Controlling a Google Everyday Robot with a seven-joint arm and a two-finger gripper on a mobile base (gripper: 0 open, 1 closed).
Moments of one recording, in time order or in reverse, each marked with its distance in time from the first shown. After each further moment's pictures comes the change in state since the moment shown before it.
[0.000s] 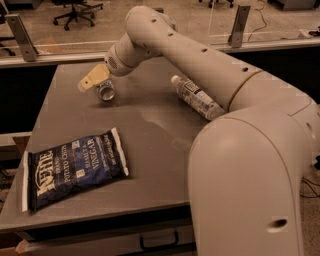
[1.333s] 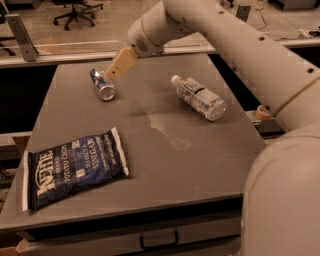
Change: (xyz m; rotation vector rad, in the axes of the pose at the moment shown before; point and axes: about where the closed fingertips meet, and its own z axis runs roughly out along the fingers) arm -0.010 -0.009 -0.119 0.036 -0.113 -0.447
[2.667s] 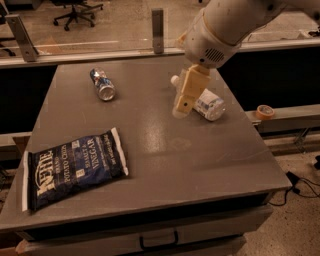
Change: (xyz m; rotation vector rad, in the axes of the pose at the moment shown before) arm 0.070 0.109 -0.178 -0.088 0.342 -0.248
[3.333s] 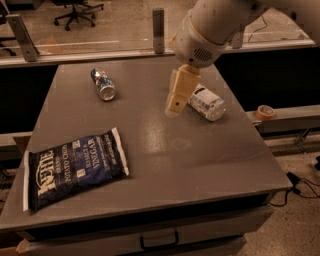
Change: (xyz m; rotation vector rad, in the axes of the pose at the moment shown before) arm -0.007 -0.005 0.013 -0.015 0.017 -0.010
